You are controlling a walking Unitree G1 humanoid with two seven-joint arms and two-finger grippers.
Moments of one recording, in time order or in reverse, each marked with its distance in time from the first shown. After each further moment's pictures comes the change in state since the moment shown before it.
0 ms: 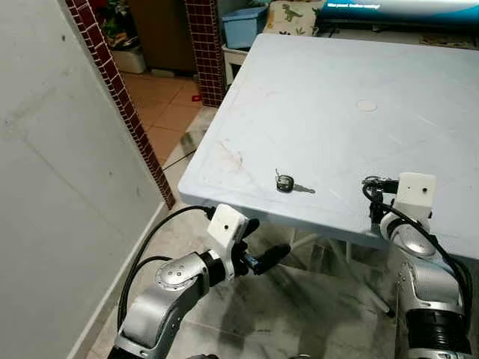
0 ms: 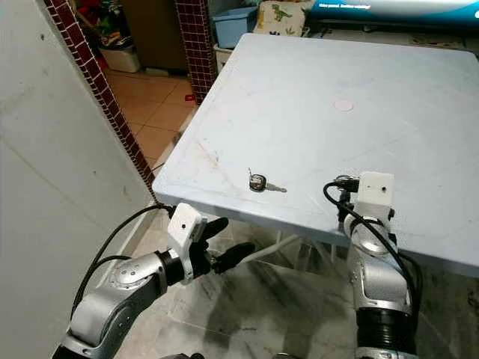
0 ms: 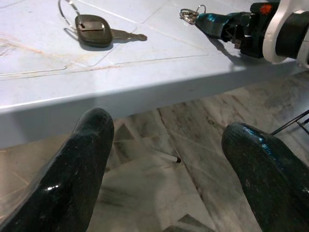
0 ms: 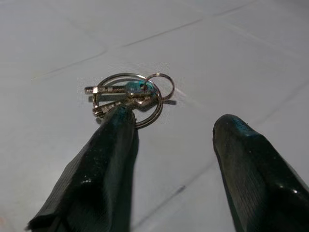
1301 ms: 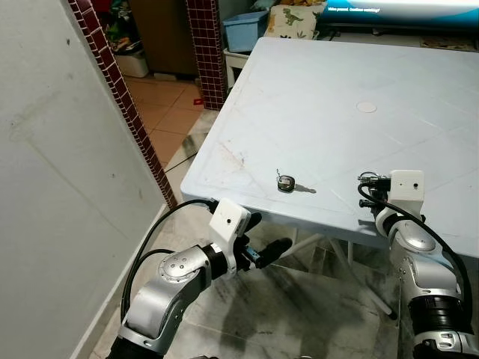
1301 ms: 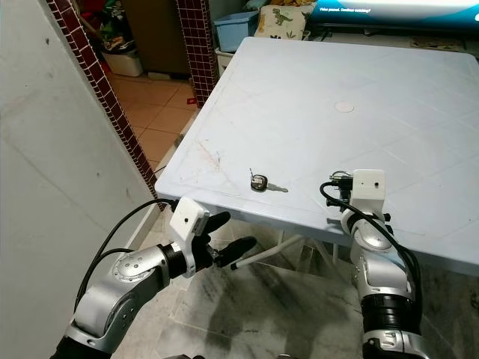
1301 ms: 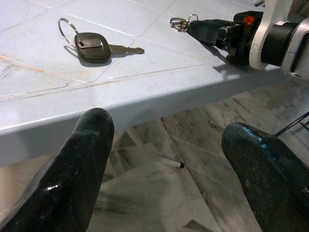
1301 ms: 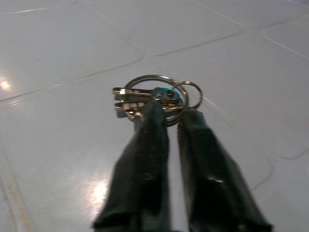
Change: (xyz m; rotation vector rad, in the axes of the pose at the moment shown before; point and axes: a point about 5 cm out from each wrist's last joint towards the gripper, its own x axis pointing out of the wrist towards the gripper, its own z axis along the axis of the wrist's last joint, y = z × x) left arm 0.007 0.003 0.006 0.027 -0.018 -0.010; right arm 0.015 0.003 -0.005 -0.049 -0.046 0.133
